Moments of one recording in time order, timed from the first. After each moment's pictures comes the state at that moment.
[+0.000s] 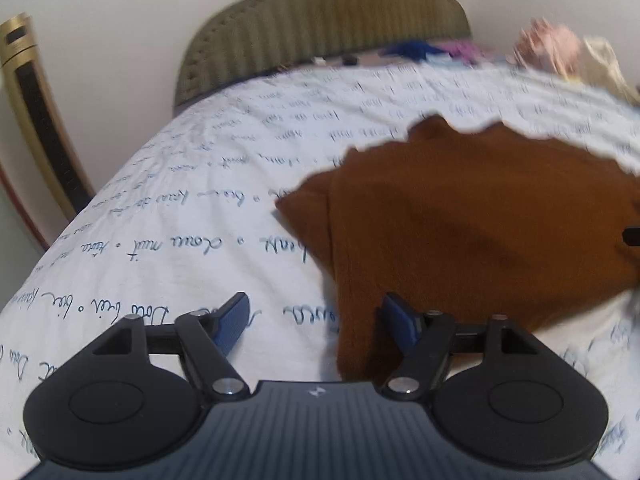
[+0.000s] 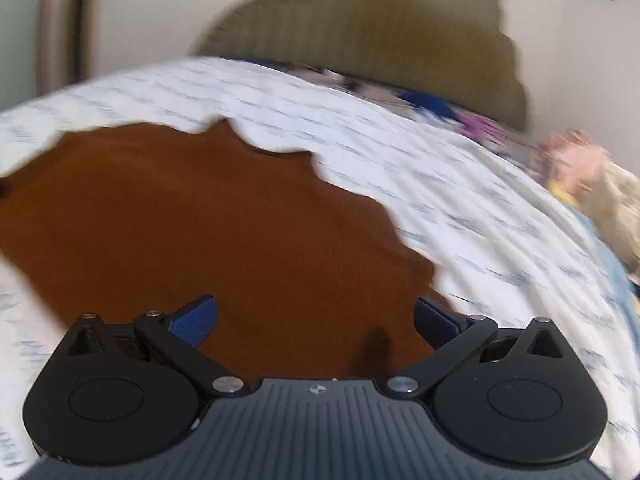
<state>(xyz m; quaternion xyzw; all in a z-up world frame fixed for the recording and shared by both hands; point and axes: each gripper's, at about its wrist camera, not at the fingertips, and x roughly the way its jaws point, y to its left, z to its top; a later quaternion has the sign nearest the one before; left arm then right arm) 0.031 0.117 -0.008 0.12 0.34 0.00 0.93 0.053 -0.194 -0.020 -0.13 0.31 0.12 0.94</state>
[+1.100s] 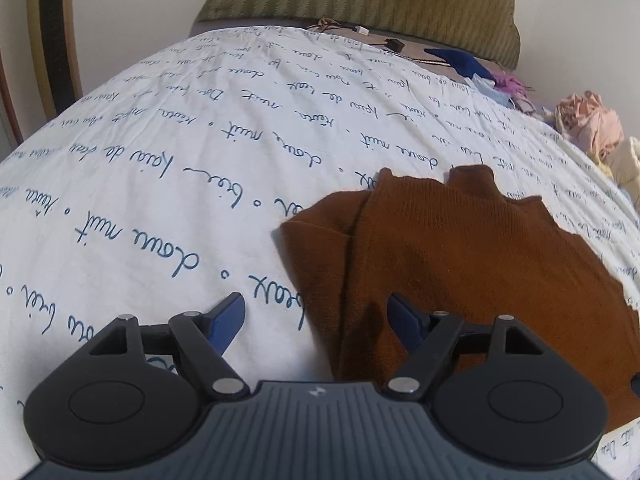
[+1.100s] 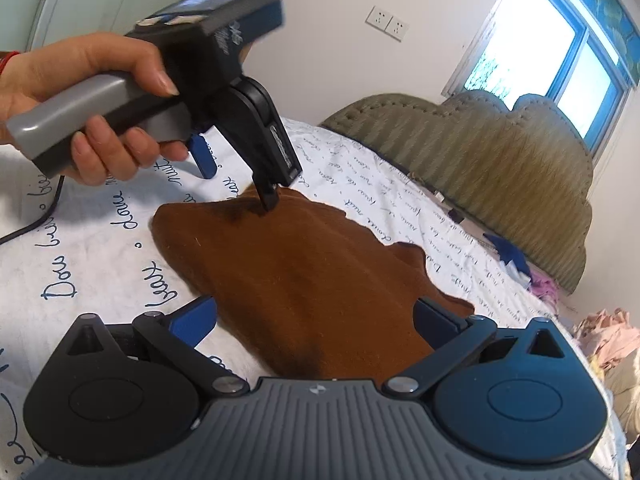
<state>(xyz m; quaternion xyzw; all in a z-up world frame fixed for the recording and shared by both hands) 0.120 0.154 0.005 -0.08 0.41 0.00 0.91 -0.033 -0.022 -0.002 -0.29 0.17 0.21 0.92</state>
